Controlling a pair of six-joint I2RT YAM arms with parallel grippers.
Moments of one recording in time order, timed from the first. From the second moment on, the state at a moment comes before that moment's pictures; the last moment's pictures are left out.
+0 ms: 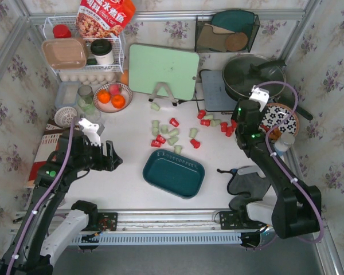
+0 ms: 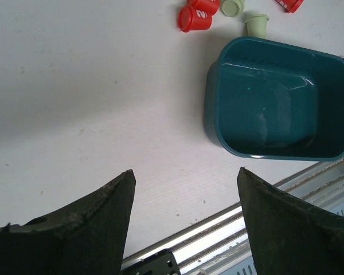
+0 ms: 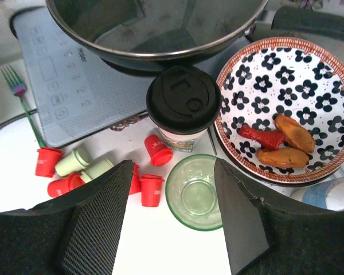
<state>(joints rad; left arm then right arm) -0.27 0.71 0.89 -0.87 0.31 -0.19 0.18 1.24 0.83 0.03 0.56 0.23</state>
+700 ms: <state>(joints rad) -0.25 0.78 0.90 -0.87 0.28 -0.19 0.40 0.99 0.59 0.21 0.54 0.15</state>
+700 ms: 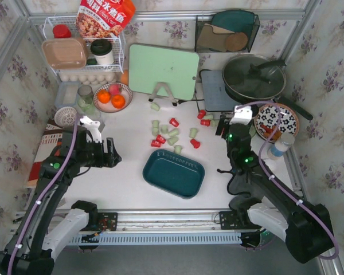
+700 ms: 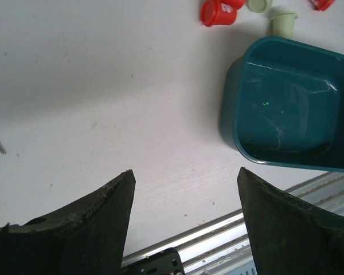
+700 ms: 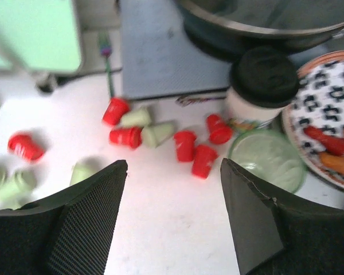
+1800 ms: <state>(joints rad) -0.77 1.42 0.98 -0.63 -0.09 -0.28 0.47 0.86 0.28 0.59 0.42 0.14</state>
